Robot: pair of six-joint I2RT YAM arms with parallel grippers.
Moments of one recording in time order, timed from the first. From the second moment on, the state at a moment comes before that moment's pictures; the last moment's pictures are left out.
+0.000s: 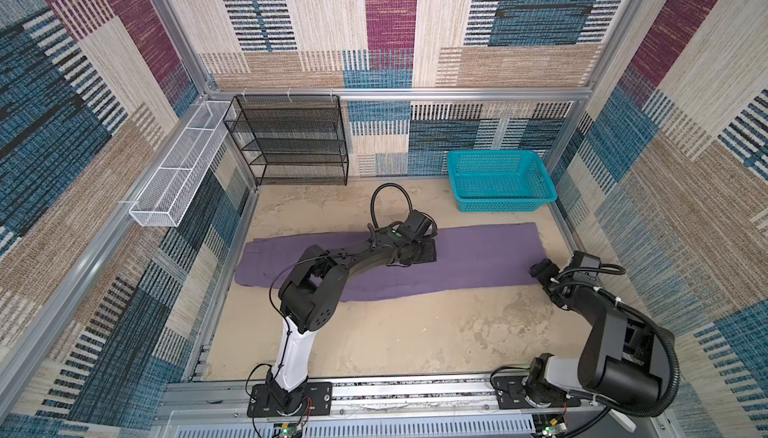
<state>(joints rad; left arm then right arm) -0.76 2.06 1.50 -0.40 0.09 -0.73 -0.47 1.32 0.50 -0.11 -0.23 0.54</state>
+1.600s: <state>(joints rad) -0.69 2.02 1.40 -0.39 0.11 -0.73 -0.46 1.40 0.76 -0.21 -0.08 0.49</state>
